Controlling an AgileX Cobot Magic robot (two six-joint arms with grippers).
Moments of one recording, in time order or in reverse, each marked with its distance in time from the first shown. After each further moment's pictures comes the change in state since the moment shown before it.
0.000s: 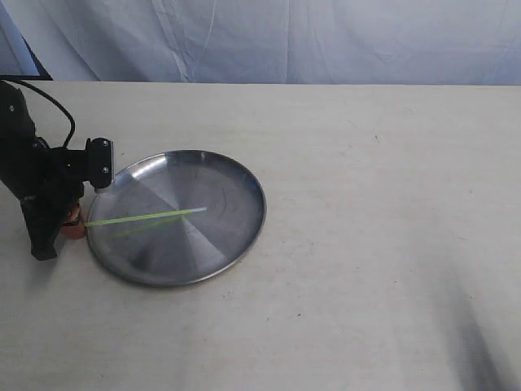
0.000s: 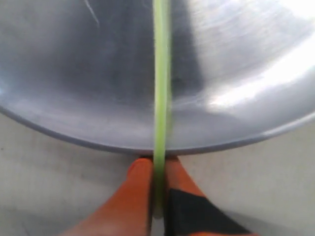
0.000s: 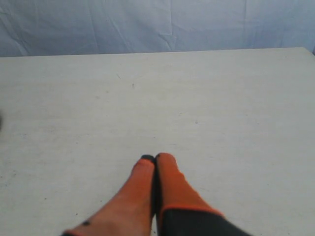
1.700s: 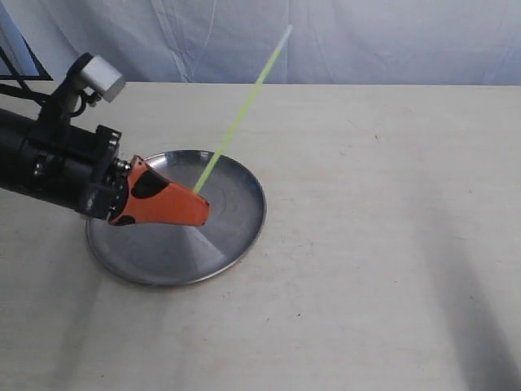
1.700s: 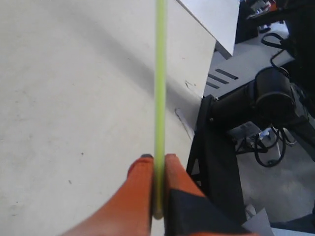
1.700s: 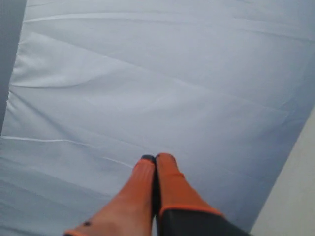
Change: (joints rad) left arm -0.113 -0.426 0.237 -1.169 0.554 0.015; right arm 0.000 -0.003 0.000 0.643 -0.565 0.552
